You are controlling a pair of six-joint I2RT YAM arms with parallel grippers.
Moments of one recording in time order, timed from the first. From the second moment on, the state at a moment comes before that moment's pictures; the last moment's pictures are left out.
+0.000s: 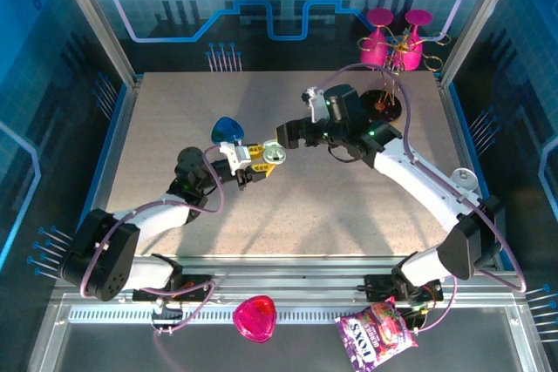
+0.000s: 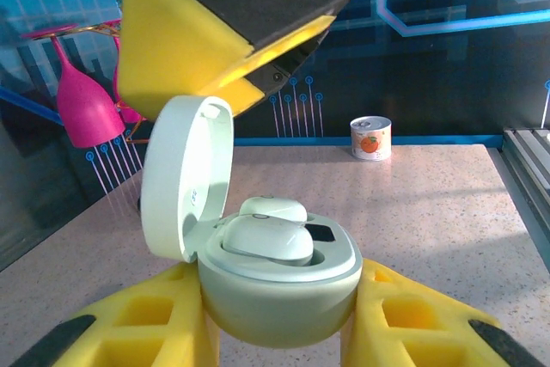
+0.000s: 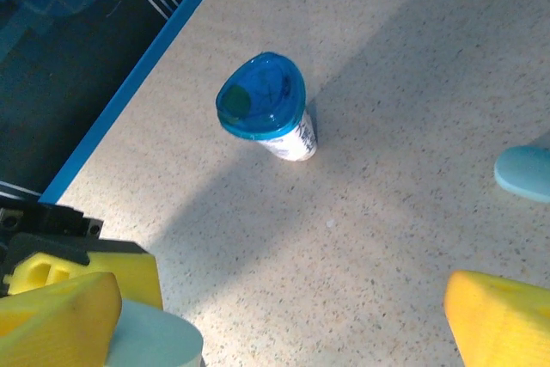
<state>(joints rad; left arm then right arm) -0.36 1.32 0.47 0.91 0.82 0.12 0.58 1.46 1.34 -0.49 -0.27 0.33</state>
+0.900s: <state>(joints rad) -0.36 1.37 0.47 1.12 0.79 -0.03 0.49 1.42 0.91 0.33 -0.87 1.04</state>
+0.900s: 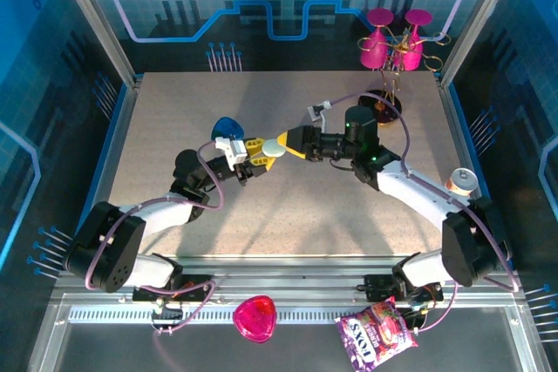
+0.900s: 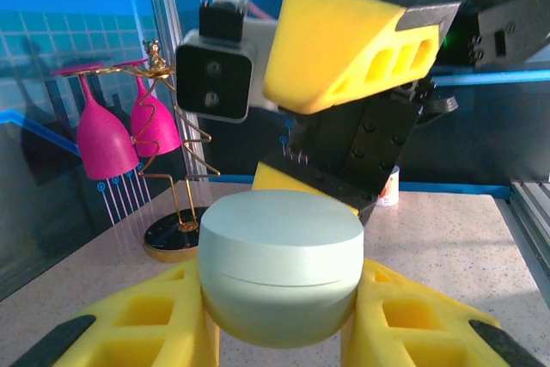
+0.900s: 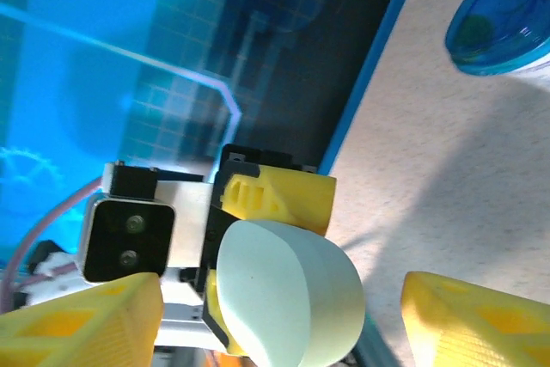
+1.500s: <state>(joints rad) -0.36 1.37 0.47 1.13 0.78 -0.04 0.48 1.55 0.82 0.78 -0.94 1.41</state>
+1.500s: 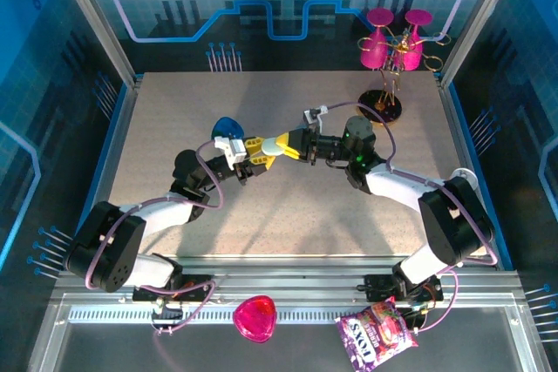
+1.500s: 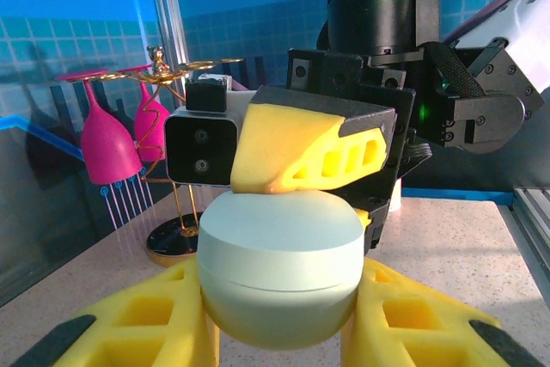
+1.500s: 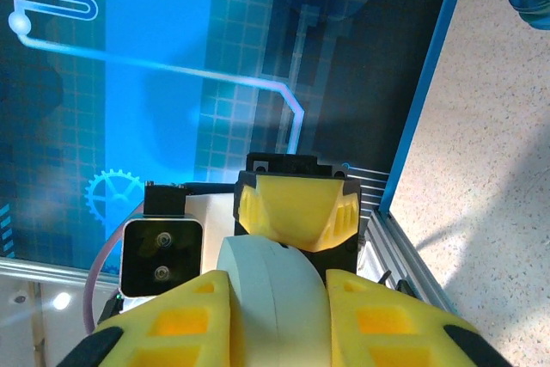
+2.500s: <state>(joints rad) -0.40 1.33 0.46 0.88 0.68 0.04 0.35 1.52 0.81 0.30 -0.71 1.02</state>
